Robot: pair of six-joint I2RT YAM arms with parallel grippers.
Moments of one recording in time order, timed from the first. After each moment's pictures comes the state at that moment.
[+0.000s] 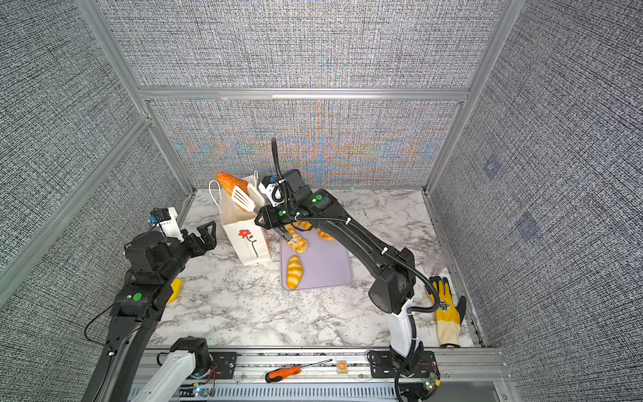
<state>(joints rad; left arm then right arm) -0.08 0.74 0.87 -0.43 0.05 -0.34 0.78 1.99 2.11 -0.81 -0.37 0.33</state>
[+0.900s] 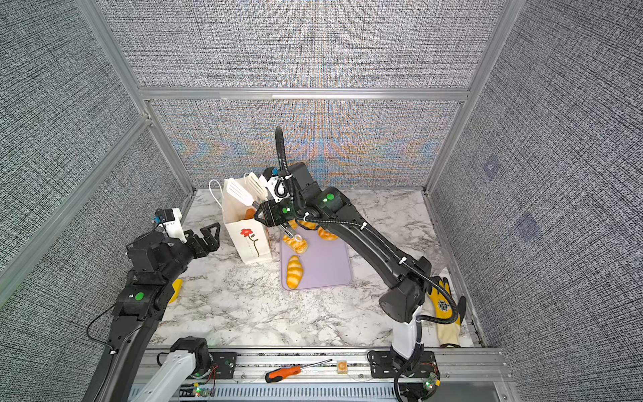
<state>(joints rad) -0.08 0.74 0.84 -0.41 0.14 -0.35 0.80 1.86 2.10 -0.84 -0.31 0.28</state>
